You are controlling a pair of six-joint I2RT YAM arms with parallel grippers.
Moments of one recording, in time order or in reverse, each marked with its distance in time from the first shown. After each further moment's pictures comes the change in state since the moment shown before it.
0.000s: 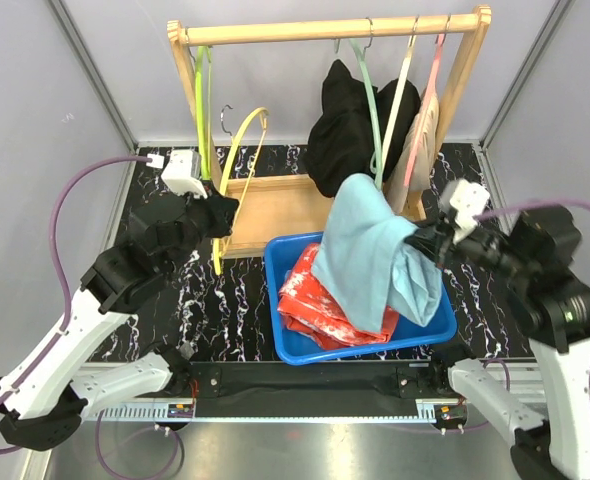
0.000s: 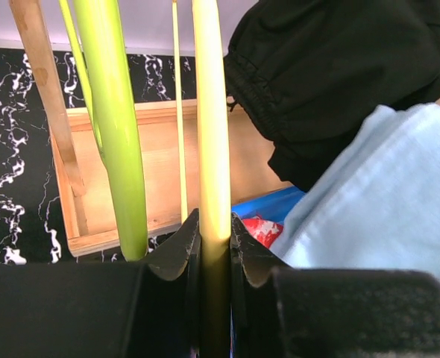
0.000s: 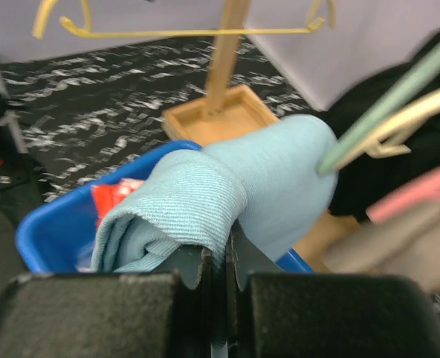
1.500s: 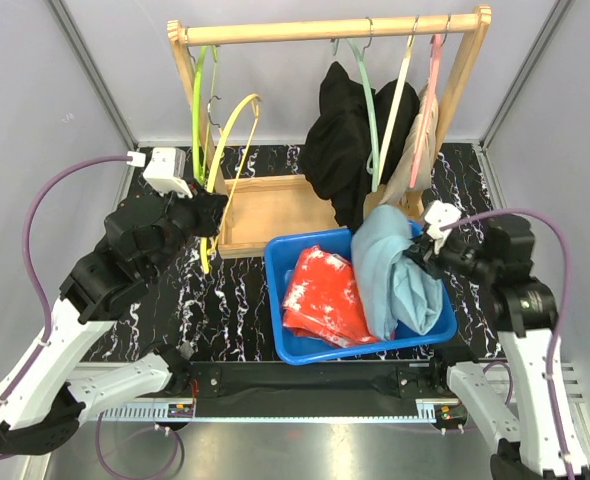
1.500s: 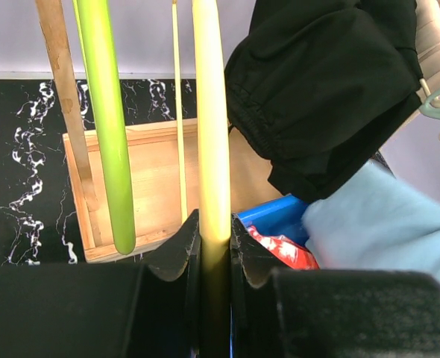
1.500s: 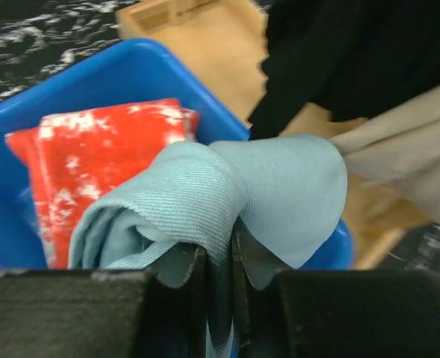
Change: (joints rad) left arm 0.000 -0.034 0.082 -0.056 0.000 0.055; right arm -0.214 -0.134 -0.361 -0.007 0.013 -0.209
